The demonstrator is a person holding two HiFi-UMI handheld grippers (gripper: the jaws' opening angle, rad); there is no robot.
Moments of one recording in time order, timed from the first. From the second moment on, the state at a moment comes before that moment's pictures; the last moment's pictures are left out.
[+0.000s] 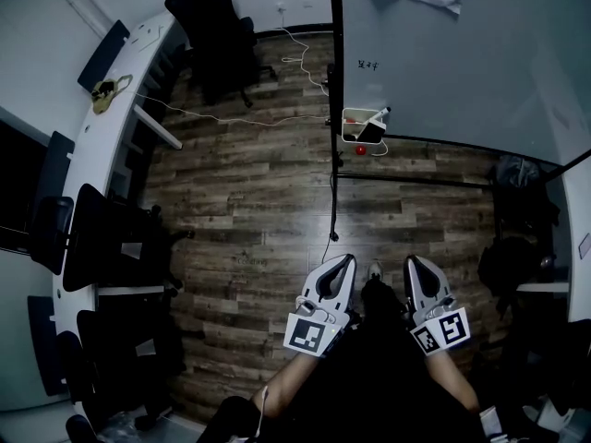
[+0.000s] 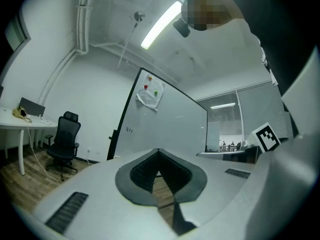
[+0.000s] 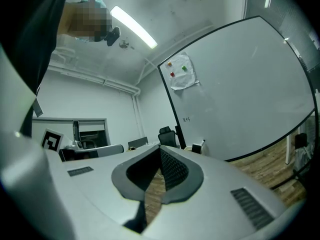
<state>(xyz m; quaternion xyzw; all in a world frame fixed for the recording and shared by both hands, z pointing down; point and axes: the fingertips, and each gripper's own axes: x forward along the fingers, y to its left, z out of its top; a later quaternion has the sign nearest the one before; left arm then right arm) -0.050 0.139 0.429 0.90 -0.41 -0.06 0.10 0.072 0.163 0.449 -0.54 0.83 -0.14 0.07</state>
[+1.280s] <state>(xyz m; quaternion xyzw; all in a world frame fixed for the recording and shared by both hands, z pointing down) 0.022 -0.095 0.435 0.86 -0.50 -0.04 0.07 0.127 -0.101 0.501 -0.41 0.90 -0.16 0.02</state>
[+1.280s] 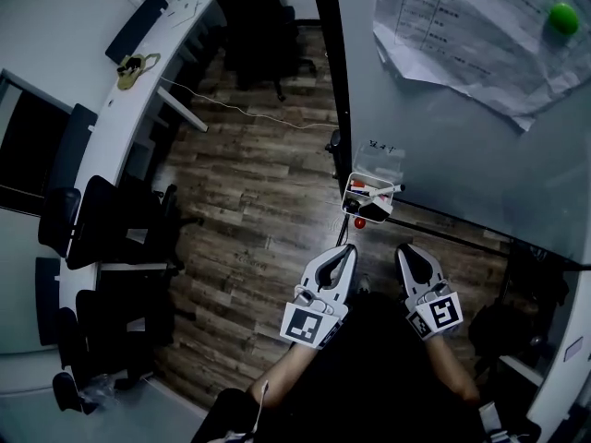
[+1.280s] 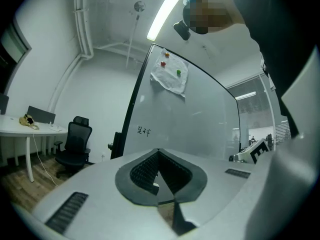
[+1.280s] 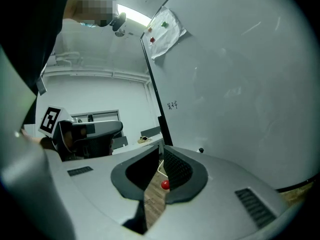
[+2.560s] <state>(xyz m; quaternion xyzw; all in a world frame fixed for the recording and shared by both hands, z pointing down) 0.007 -0.139 0.457 0.85 -0.51 -0.04 0.10 0.081 -0.190 0.569 -0.35 0.92 -0.14 -0.09</state>
